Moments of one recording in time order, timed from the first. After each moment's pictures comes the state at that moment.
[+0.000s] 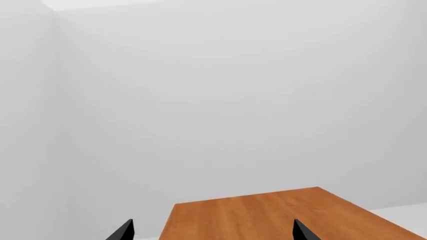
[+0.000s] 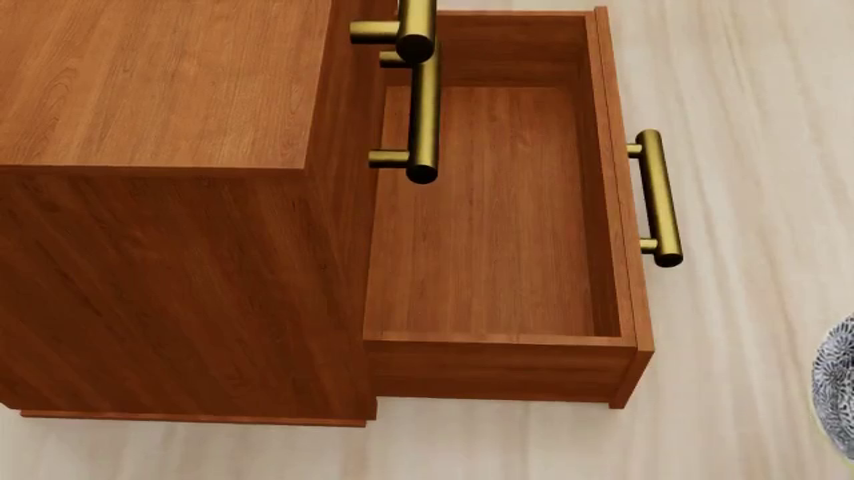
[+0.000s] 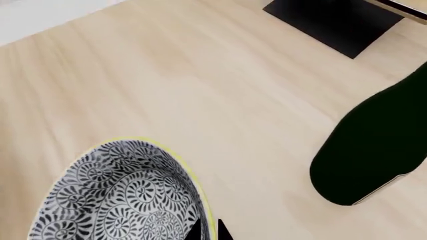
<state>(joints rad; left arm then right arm) -0.74 -0.58 -0.02 0.74 -0.64 -0.68 -0.32 0.28 0.72 0.58 -0.44 1.56 1.09 1.13</state>
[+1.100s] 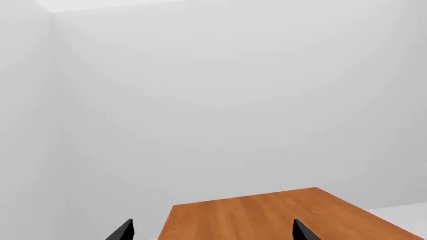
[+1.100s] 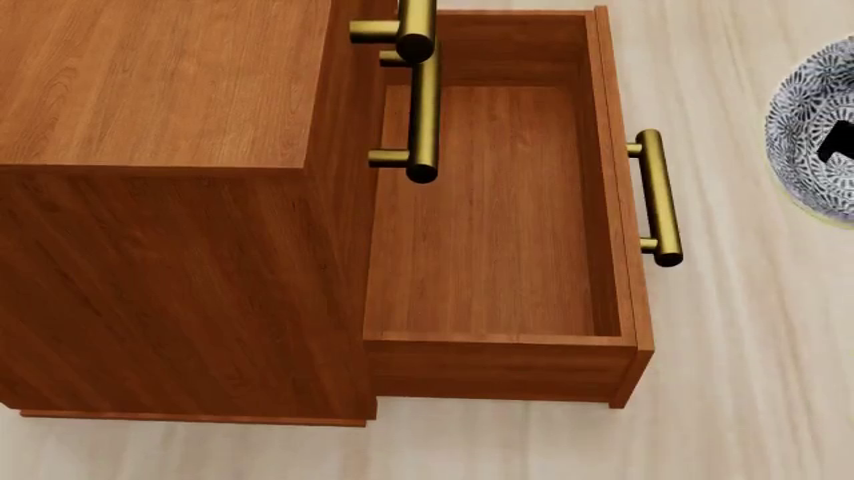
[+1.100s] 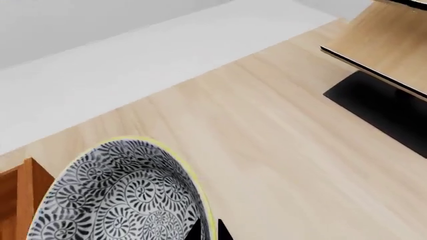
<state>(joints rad) -0.74 -0.59 -0.01 0.74 -0.64 -0.67 -0.33 0.99 0.73 0.09 -0.15 1.50 1.11 1.21</state>
